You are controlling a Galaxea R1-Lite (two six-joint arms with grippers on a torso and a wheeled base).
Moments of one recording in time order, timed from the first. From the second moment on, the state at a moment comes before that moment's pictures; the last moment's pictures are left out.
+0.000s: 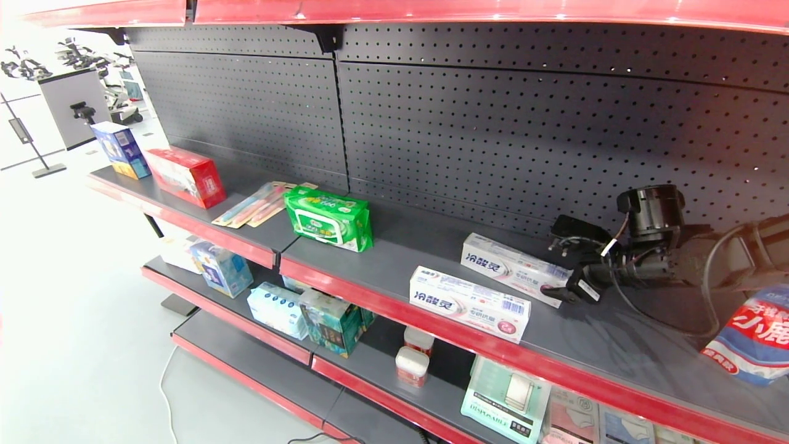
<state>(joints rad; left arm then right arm) 0.00 0.00 0.00 0.00 0.01 0.00 0.06 1.96 -1.00 -0.24 0.19 -0.88</state>
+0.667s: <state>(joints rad) 0.00 0.00 0.00 0.00 0.01 0.00 0.07 1.94 -0.94 -0.29 0.07 -0.86</state>
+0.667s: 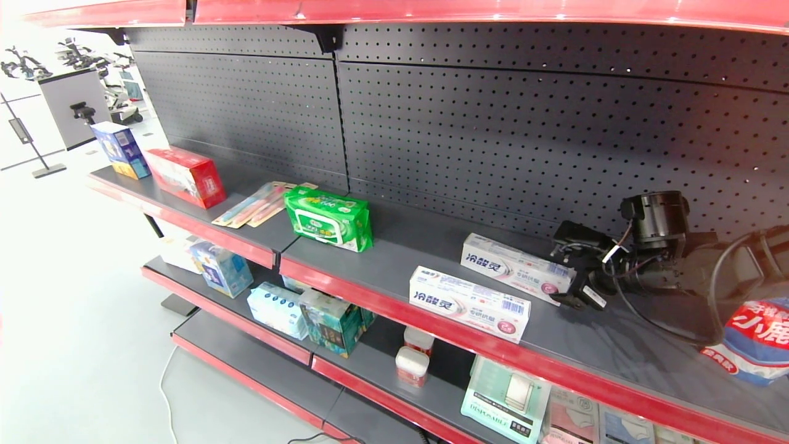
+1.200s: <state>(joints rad) 0.00 0.00 0.00 0.00 0.01 0.00 0.08 1.96 -0.94 -0.31 0.05 -0.85</state>
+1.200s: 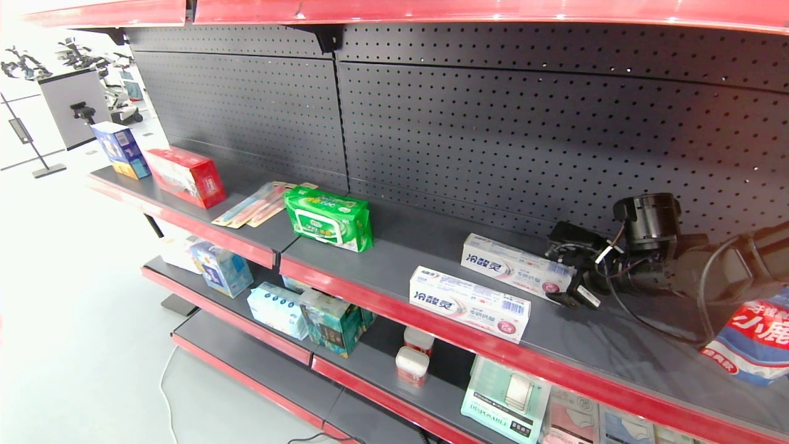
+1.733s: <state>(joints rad) 0.00 0.00 0.00 0.00 0.01 0.00 0.06 1.91 -0.89 -0.31 -0.01 -0.84</state>
